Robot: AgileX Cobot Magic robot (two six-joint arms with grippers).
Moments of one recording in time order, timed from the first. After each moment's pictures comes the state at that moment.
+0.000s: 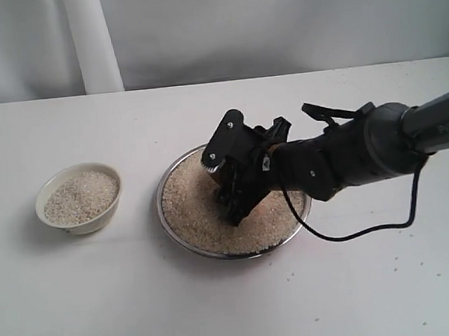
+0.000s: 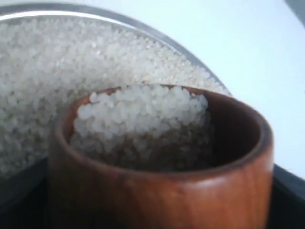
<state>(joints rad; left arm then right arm) -0.01 0.00 0.00 -0.04 0.35 0.04 0.59 2.03 -1.06 0.08 -0.17 -0.59</state>
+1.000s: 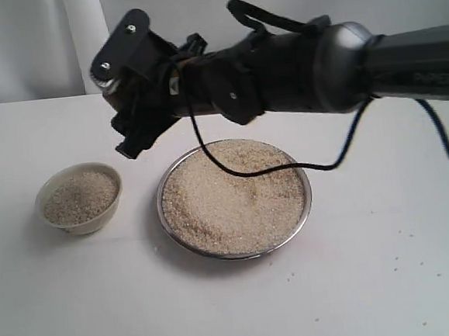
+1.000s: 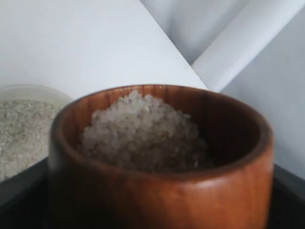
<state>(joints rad) -0.01 0.00 0.00 -0.04 0.35 0.04 0.75 2.02 -1.53 -0.05 0.12 -0.41</state>
